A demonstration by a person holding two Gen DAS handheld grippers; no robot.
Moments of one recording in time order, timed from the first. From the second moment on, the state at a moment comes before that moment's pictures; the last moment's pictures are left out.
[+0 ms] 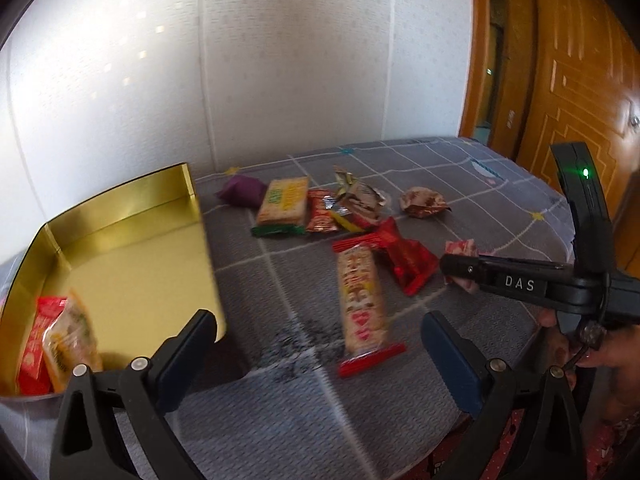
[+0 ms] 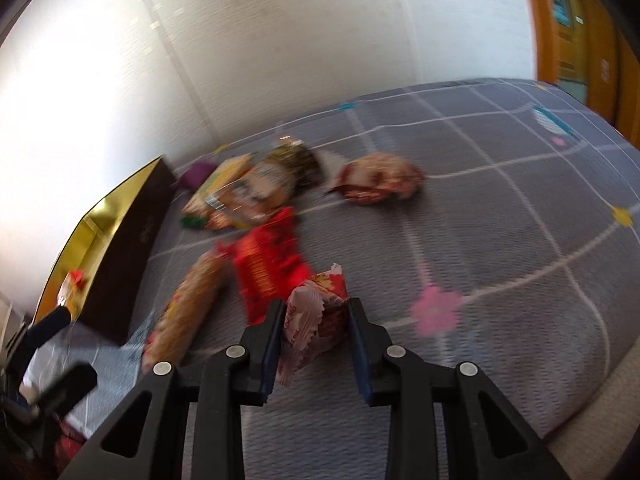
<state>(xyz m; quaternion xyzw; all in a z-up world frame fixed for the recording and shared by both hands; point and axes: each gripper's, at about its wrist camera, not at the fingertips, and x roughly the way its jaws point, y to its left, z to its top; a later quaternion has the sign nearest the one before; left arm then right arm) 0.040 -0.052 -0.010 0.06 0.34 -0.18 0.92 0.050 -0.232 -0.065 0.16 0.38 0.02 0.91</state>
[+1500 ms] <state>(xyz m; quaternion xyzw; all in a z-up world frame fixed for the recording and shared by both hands) 0.063 -0.093 -0.053 0.06 0.37 -0.22 0.90 0.049 -0.239 -0.065 0.18 0.37 0.01 0.91</state>
